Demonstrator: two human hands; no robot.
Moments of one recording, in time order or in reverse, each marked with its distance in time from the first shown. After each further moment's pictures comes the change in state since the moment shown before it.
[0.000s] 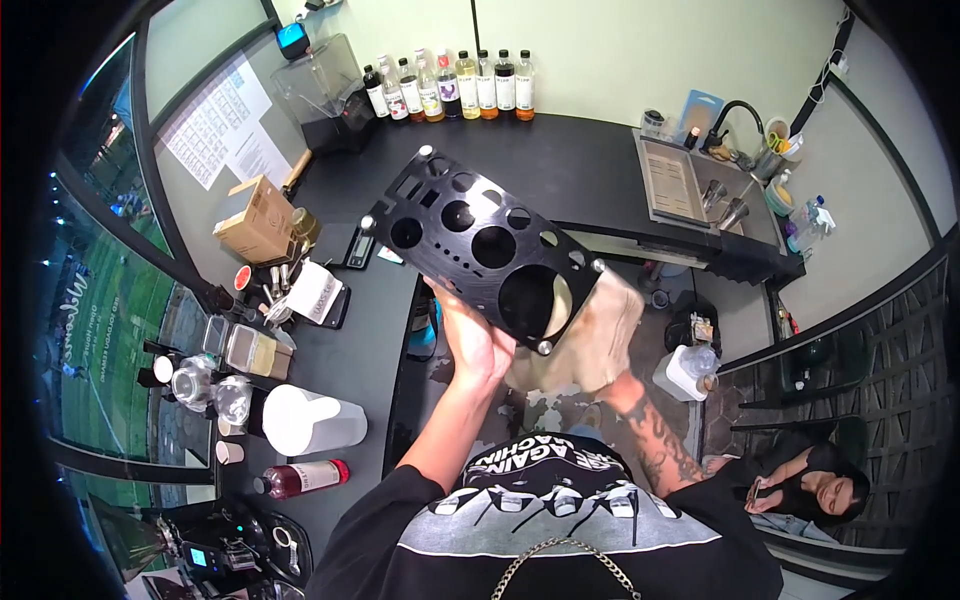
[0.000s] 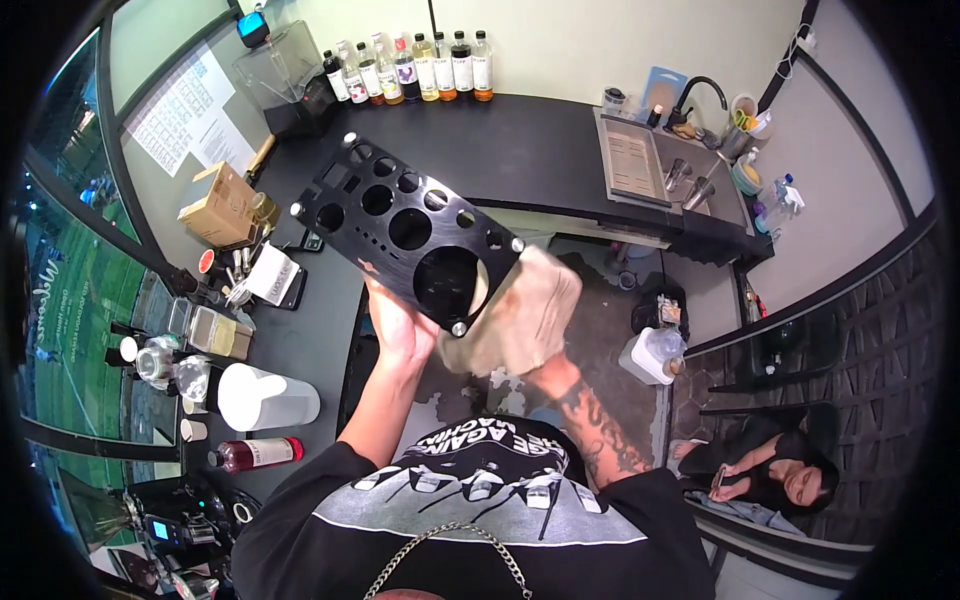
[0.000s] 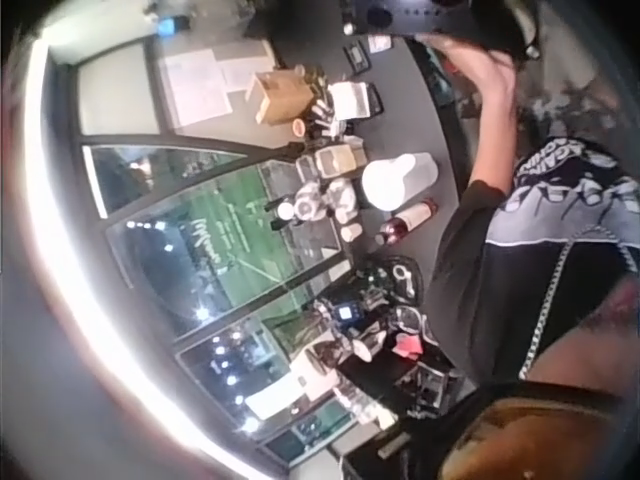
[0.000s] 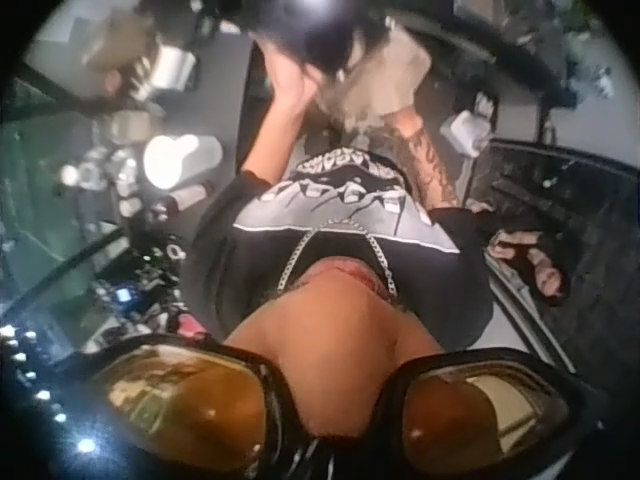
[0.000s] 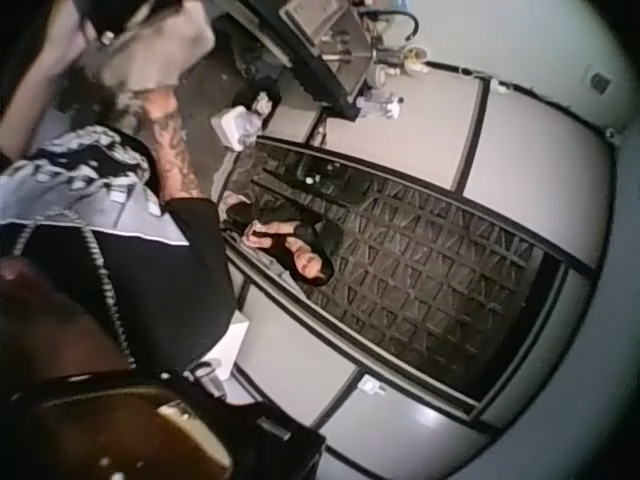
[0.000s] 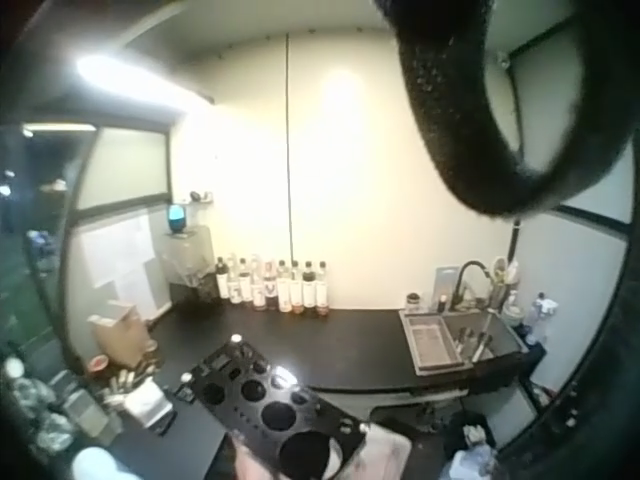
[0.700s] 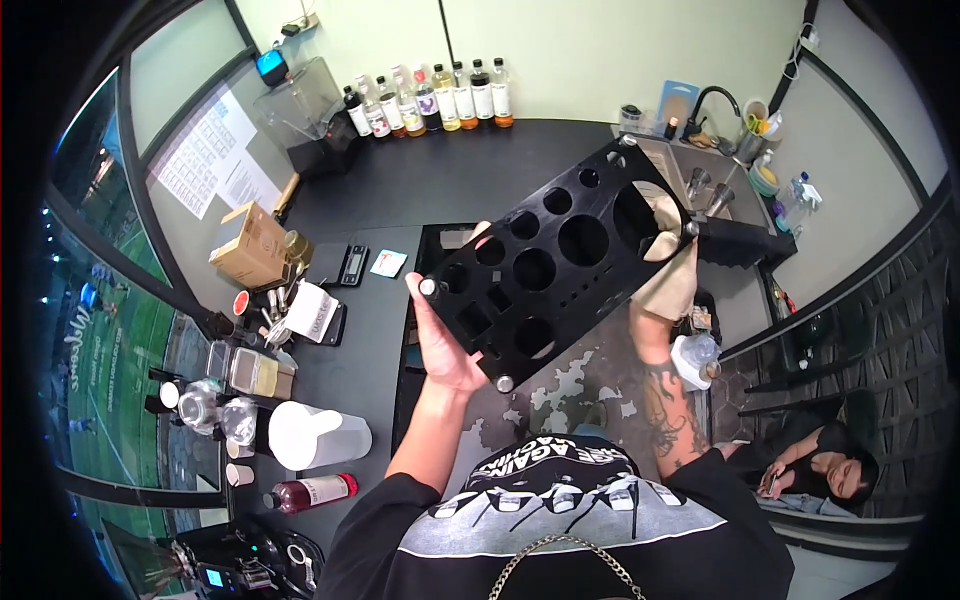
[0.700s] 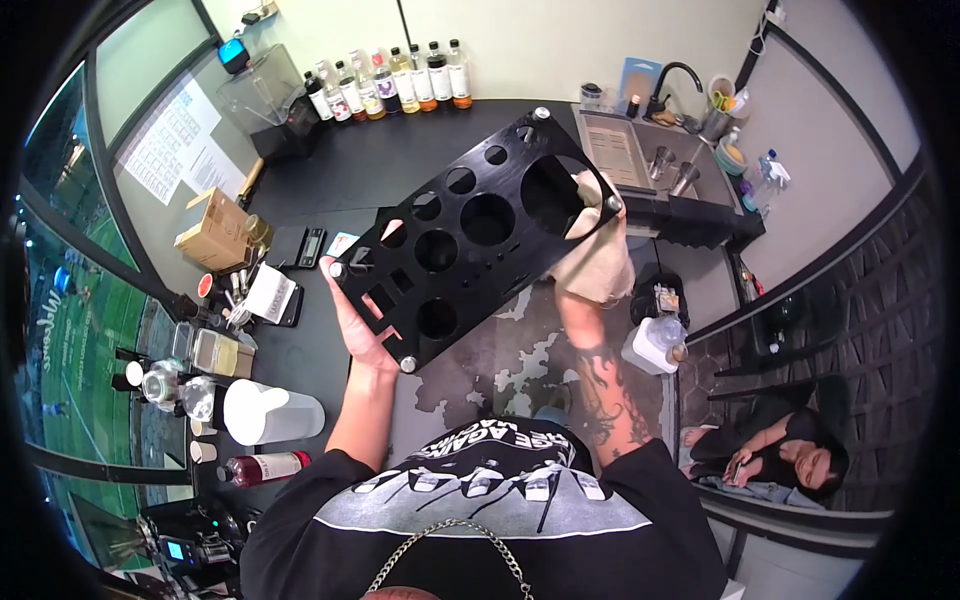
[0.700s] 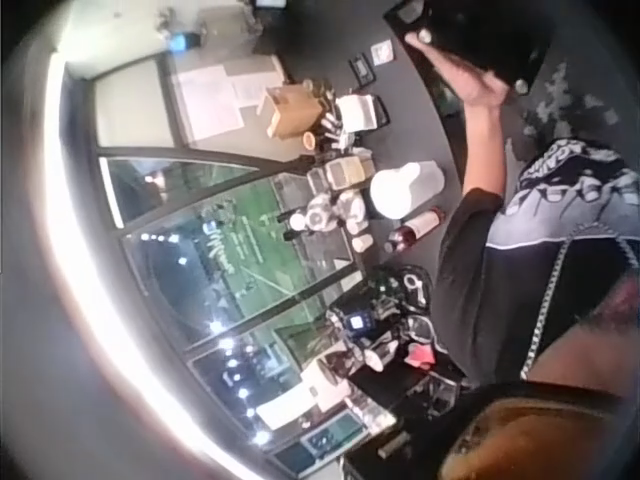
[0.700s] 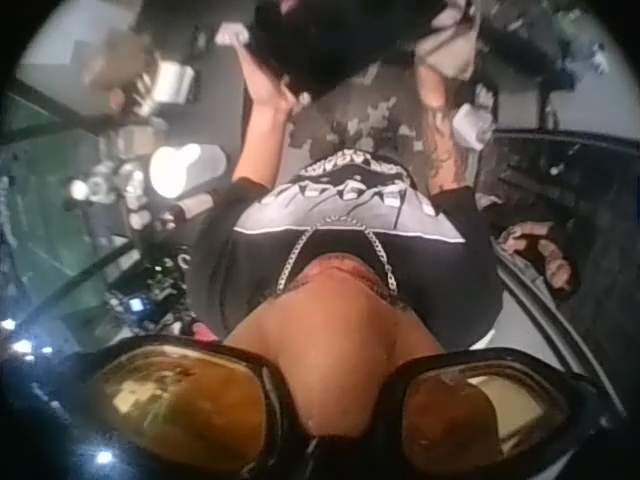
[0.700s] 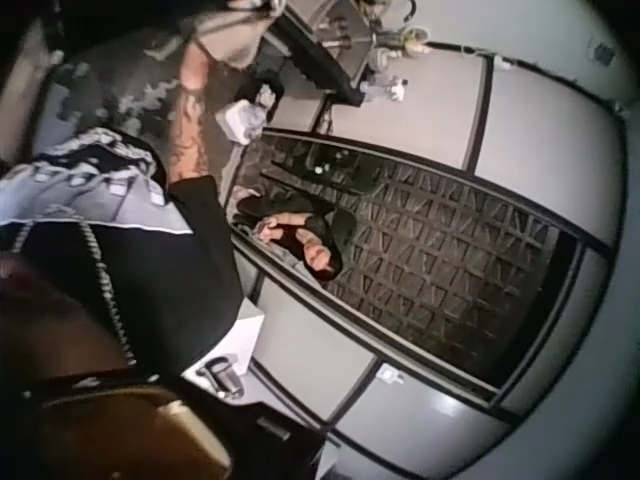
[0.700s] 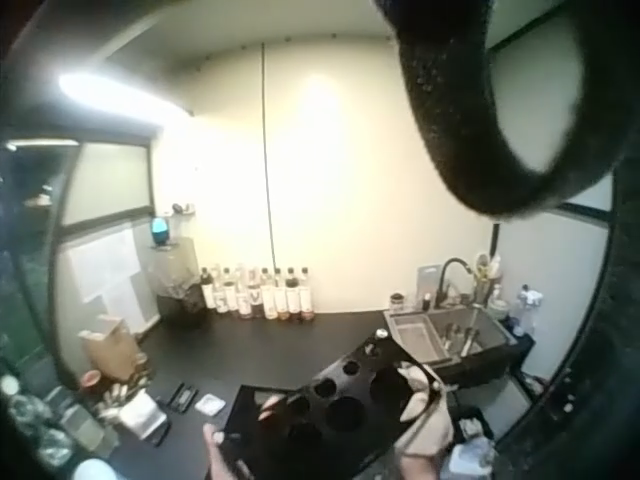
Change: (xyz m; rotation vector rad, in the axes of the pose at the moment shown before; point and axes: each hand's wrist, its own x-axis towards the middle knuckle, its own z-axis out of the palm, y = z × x) left_hand -0.027 0.039 0.059 -0.249 -0.421 -0.284; right_hand 0.008 0.094 -0.009 0.260 0.799 0.233
